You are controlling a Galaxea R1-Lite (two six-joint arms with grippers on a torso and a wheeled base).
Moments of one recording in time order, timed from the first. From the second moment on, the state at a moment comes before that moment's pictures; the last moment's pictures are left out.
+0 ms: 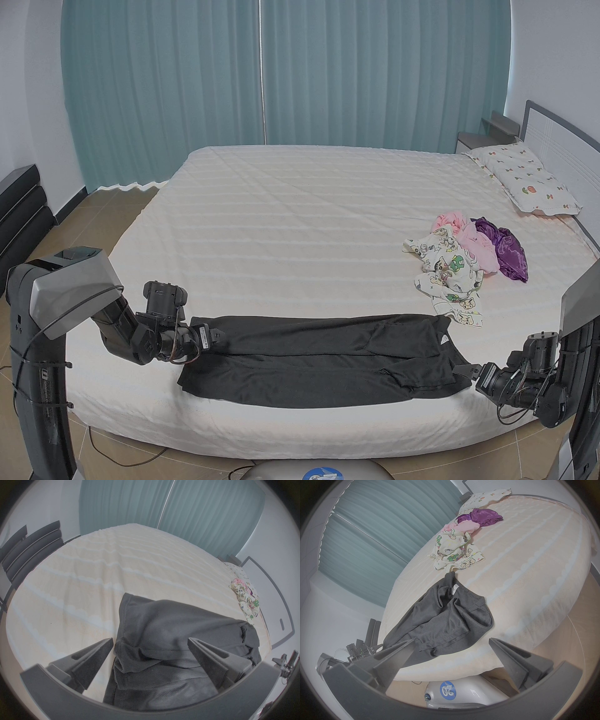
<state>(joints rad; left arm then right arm) -0.17 2.37 -0.95 -0.62 -0.05 -0.36 0.01 2.25 -0.02 -1.55 0.24 0.68</state>
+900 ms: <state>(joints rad) -0.17 2.44 -0.95 -0.67 -0.10 -0.33 0.01 2.25 -0.02 -1.55 0.25 0.68</state>
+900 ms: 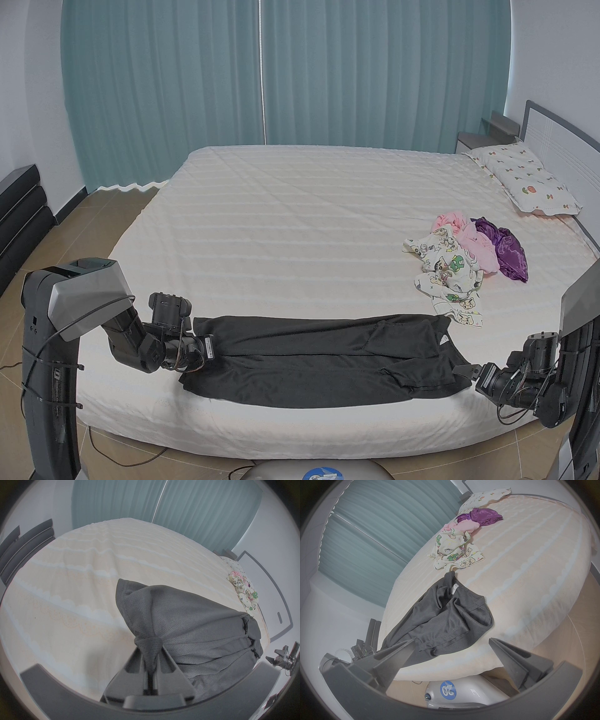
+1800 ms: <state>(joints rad) -0.17 2.40 -0.96 -0.67 -0.02 -0.33 0.01 2.25 -0.02 -1.55 0.25 0.68</state>
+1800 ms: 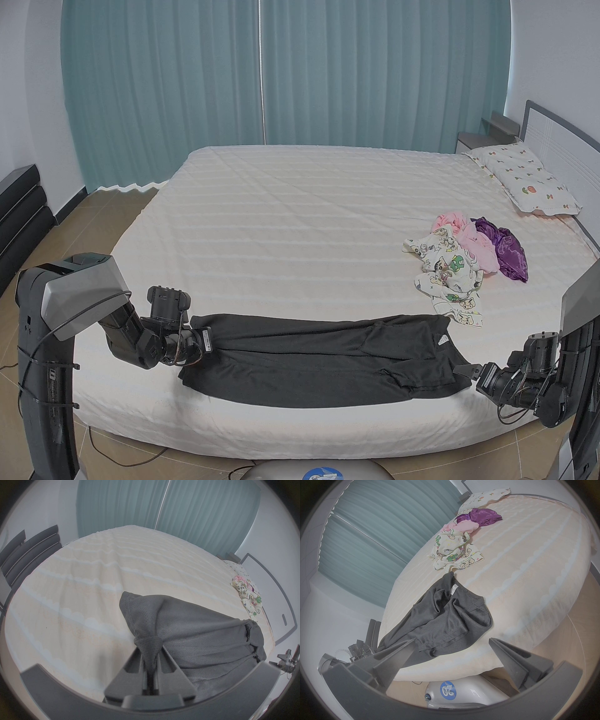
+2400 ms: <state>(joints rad) -0.19 2.36 -0.95 -0.67 0.05 -0.34 0.01 2.25 -0.02 -1.55 0.25 0.68</state>
